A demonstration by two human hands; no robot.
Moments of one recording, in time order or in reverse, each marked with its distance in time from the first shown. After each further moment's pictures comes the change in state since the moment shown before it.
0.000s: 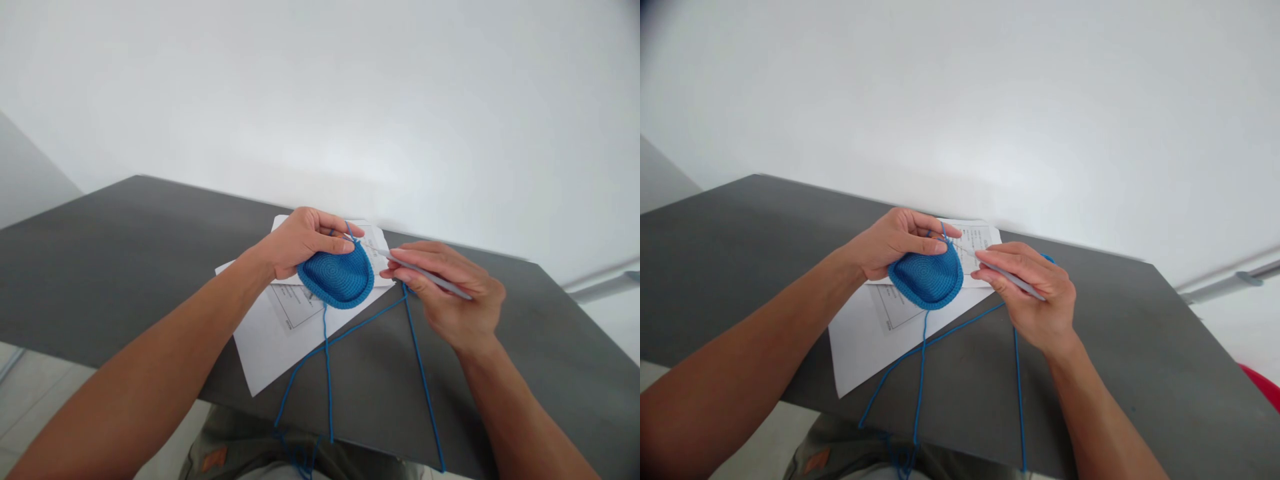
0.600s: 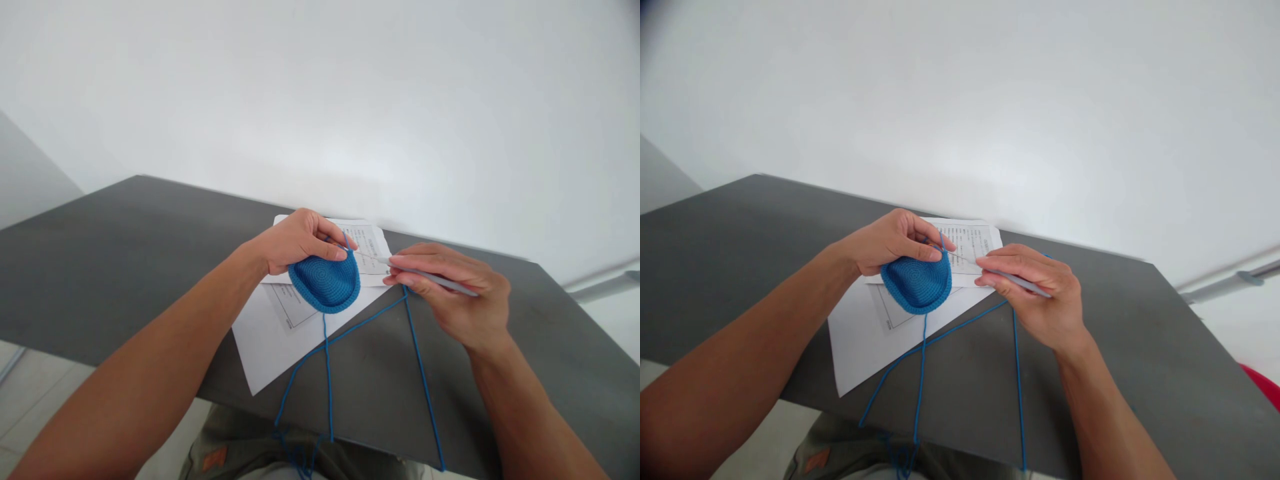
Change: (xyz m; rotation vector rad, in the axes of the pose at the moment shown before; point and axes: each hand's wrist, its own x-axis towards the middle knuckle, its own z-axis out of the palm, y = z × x) left_hand 0.000 0.001 -0.011 0.161 -0.073 0.026; right_hand 0.005 0.000 -0.011 0.047 -0.121 0.012
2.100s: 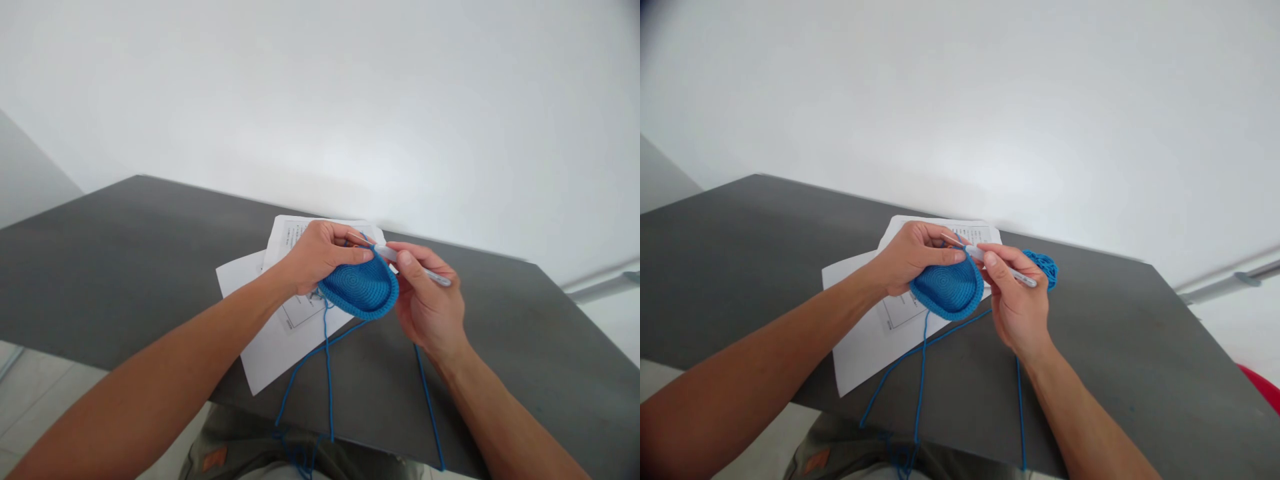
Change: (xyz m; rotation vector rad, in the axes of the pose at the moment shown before) left_hand 0.006 -0.018 0.038 -0.232 0.141 0.130; right_hand -0.004 0.008 0.049 0.658 0.393 0.527
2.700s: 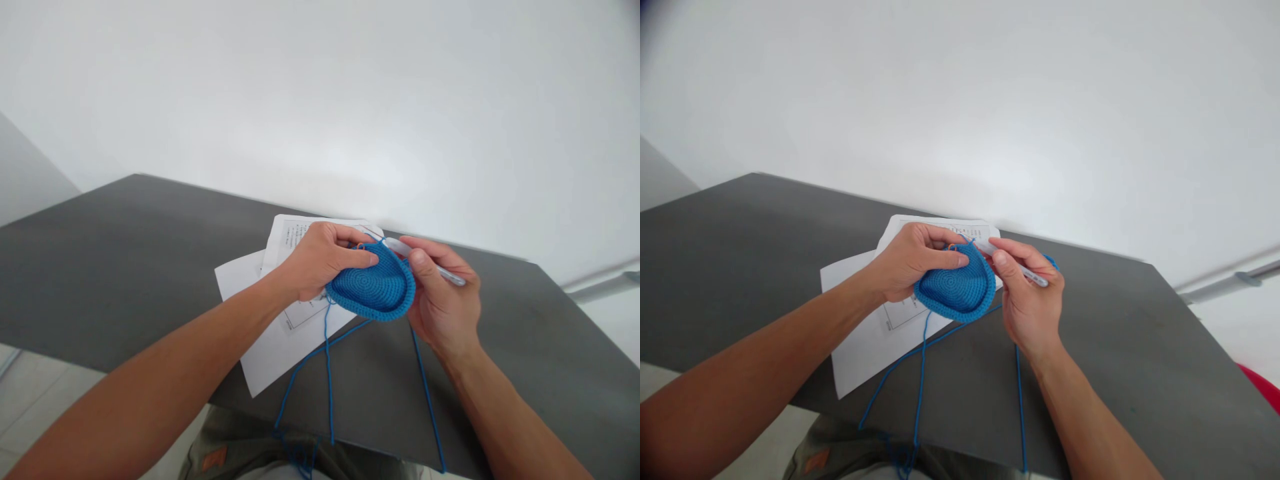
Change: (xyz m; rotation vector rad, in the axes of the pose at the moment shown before) left_hand -0.006 0.003 0.009 -0.032 0.045 -0.119; right_hand 0.000 -0.007 -0.001 -0.117 0.080 -0.110
